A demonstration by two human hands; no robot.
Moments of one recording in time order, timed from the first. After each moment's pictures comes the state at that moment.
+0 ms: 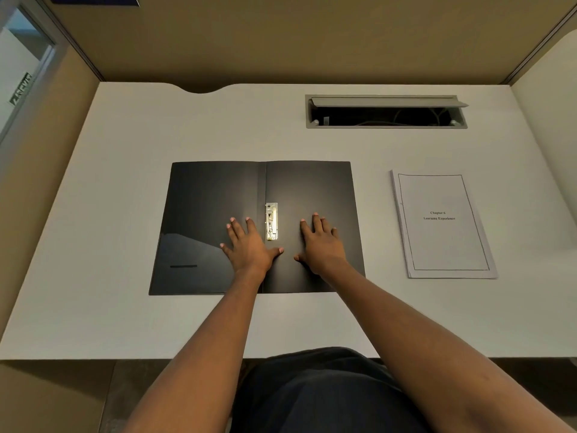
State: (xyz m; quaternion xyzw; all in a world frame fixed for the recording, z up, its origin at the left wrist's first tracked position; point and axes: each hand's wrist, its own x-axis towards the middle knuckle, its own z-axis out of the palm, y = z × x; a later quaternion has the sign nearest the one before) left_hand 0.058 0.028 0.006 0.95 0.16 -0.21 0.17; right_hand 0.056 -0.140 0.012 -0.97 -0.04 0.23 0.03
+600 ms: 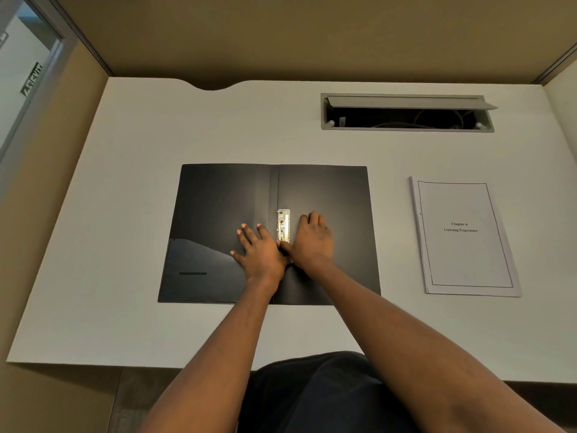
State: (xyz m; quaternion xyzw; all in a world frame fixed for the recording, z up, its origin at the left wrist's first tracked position) left_hand 0.069 0.024 0.002 0.95 0.17 -0.22 0.17; right_hand 0.092 -0.083 0.022 -0.98 0.02 0.15 0.09
